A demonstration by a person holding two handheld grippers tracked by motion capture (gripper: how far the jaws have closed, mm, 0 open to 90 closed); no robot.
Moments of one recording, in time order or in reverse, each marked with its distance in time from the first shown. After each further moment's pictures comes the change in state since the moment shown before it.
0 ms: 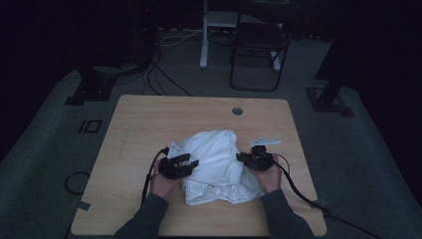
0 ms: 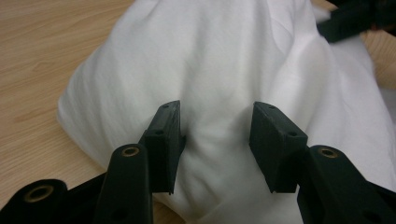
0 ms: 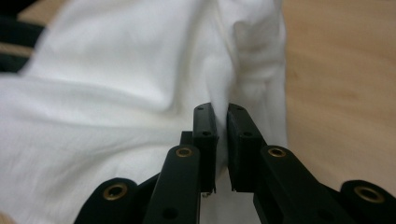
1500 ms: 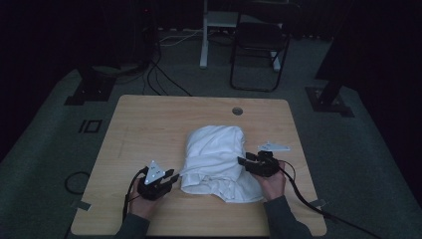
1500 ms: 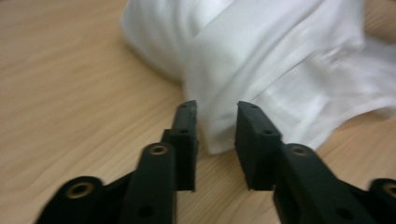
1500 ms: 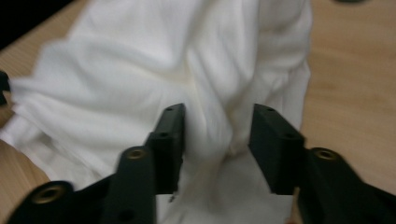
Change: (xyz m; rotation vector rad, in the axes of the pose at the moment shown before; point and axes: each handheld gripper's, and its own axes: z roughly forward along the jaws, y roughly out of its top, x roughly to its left) left arm 0.002 -0.061 -0.058 -0.072 0.027 0.063; right arm 0.007 -0.012 -0.022 -0.117 -0.023 0.043
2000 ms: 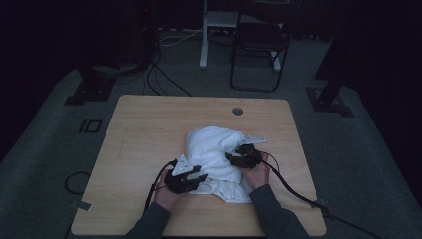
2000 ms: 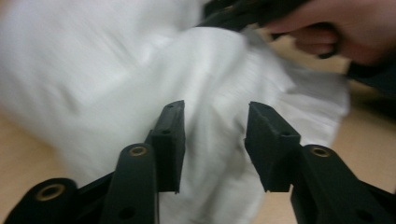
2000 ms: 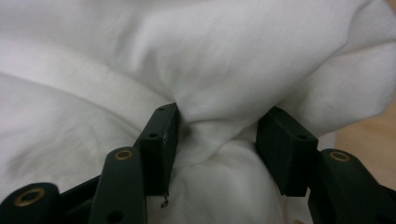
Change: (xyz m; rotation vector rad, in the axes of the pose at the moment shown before) left arm -0.042 0.035 0.057 0.024 -0.220 0.054; right arm 0.005 0.012 0.066 0.108 -0.074 -0.086
